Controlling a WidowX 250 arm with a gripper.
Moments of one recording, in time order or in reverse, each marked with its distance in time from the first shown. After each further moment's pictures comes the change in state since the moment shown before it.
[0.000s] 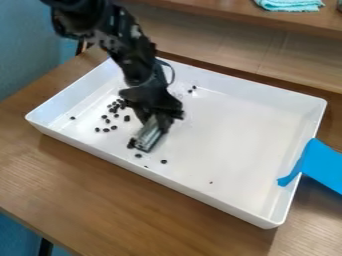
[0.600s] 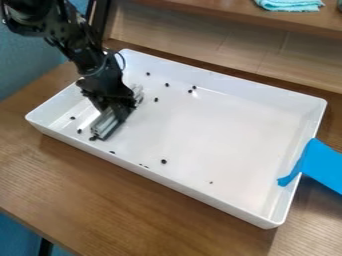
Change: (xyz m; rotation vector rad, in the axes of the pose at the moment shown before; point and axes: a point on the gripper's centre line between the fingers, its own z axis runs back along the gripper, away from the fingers) arm -0.002 0.069 0.008 0.002 -0.017 -0.016
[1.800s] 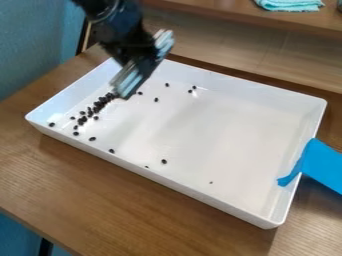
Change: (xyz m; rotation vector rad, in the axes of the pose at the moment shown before) arm 0.038 -0.067 0.086 -0.119 -0.184 -0.077
